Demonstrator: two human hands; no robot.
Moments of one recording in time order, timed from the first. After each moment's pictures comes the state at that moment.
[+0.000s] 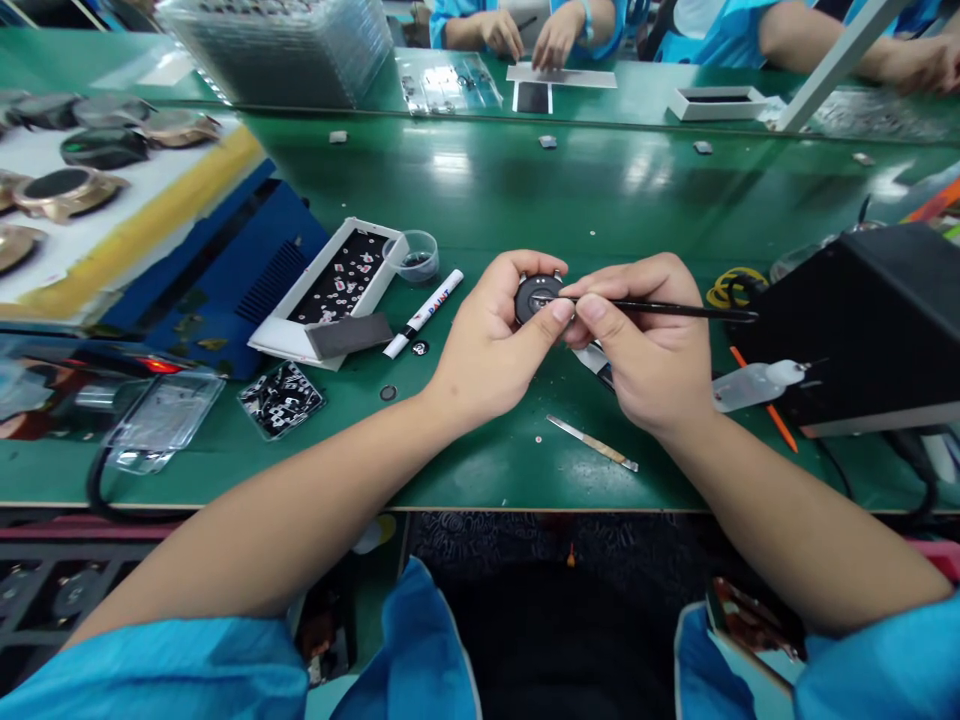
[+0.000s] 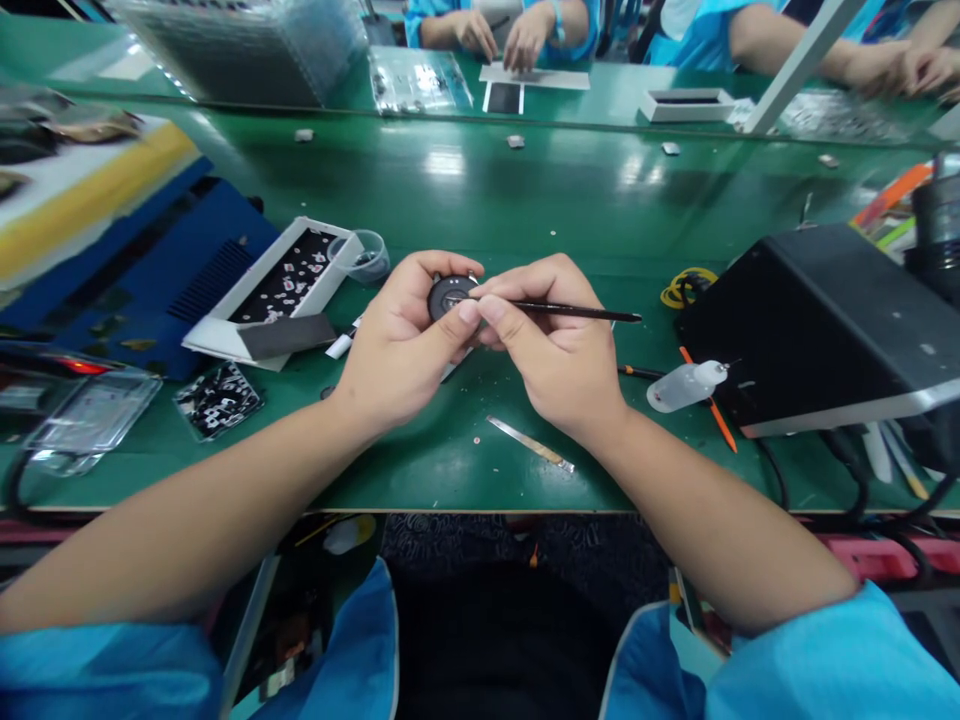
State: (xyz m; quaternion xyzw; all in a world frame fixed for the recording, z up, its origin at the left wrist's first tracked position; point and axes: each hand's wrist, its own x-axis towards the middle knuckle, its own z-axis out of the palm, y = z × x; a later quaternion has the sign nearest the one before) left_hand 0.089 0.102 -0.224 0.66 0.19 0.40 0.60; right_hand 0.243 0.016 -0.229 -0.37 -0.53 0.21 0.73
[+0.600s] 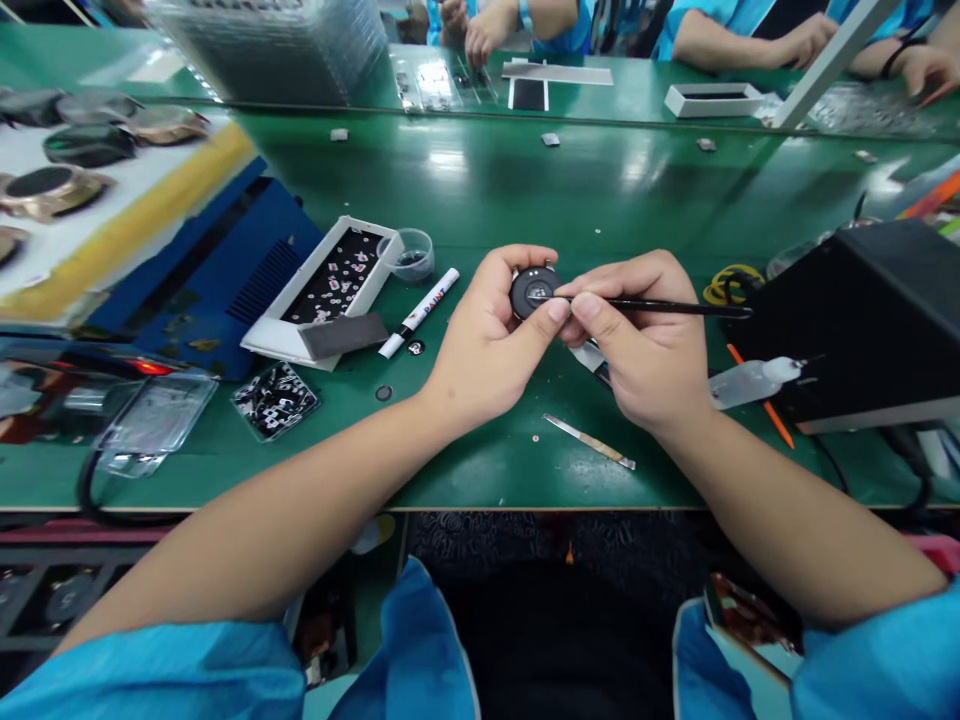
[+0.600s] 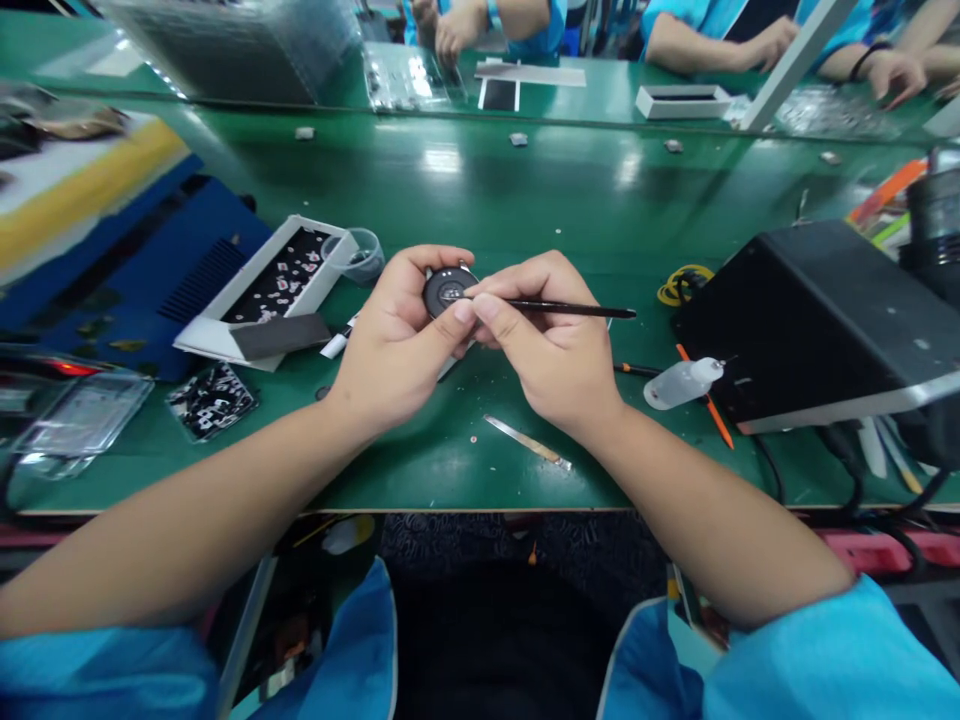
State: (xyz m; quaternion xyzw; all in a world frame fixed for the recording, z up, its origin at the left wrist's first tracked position) left_hand 0.089 0.102 -0.226 0.67 0.19 0.41 0.60; right_hand 0.243 0.015 -0.229 -0.37 -0.53 0.21 0.73
